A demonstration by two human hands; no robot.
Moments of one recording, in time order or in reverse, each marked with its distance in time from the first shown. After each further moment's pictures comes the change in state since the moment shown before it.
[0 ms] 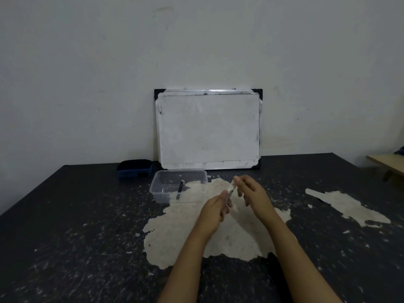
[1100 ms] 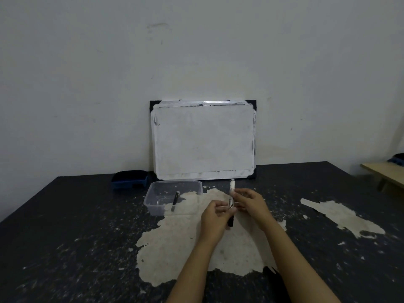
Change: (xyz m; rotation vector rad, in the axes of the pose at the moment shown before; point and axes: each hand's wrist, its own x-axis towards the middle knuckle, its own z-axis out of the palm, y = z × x) left_hand 0.028 -0.012 0.026 -0.062 0.202 0.043; right_hand 0.029 0.019 -0.009 0.220 0.111 0.332
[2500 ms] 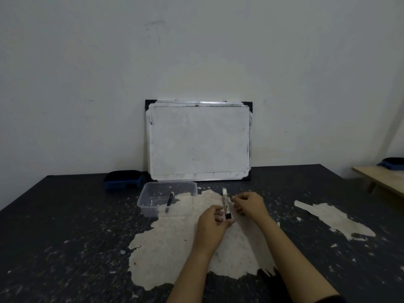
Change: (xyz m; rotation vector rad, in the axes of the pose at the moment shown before) left_hand 0.003 -0.024 0.004 0.258 0.001 0.157; right_hand 0.034 0.015 -0.015 -0.488 0.121 -0.003
